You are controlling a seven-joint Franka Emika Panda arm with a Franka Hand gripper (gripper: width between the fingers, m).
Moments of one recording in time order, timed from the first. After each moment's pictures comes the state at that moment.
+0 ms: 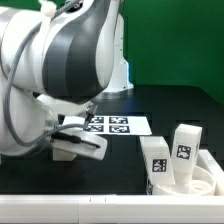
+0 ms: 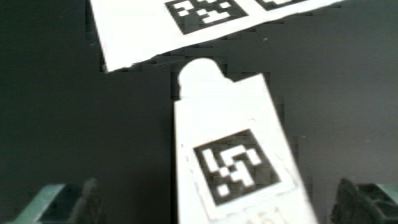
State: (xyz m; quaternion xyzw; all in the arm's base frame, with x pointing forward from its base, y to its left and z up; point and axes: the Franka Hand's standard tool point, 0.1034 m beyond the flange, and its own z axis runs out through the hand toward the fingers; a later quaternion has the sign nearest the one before) arm 0.474 -0.102 0.010 -0.84 0.21 0.49 0.08
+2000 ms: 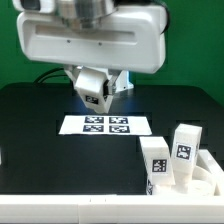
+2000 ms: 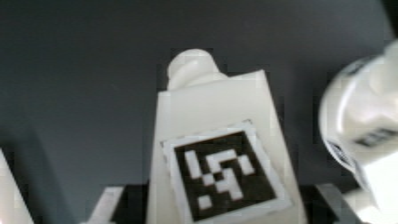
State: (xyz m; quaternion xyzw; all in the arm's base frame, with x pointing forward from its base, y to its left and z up) arm 0.574 -0.036 0.152 -0.97 0.21 0.08 0.02
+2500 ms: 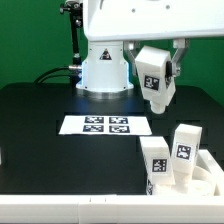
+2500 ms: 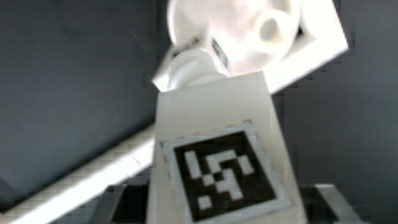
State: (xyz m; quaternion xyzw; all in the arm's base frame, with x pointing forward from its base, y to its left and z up) arm 0.619 0.043 0.179 -0.95 0.28 -0.11 0.05
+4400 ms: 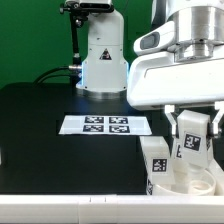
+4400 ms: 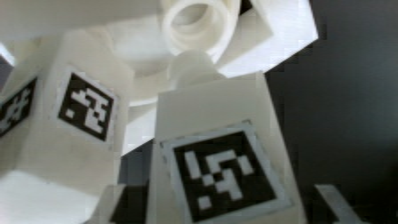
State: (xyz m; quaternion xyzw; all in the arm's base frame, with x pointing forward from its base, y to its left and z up) arm 0.637 0.096 0.102 -0.92 0.28 -0.27 0.04
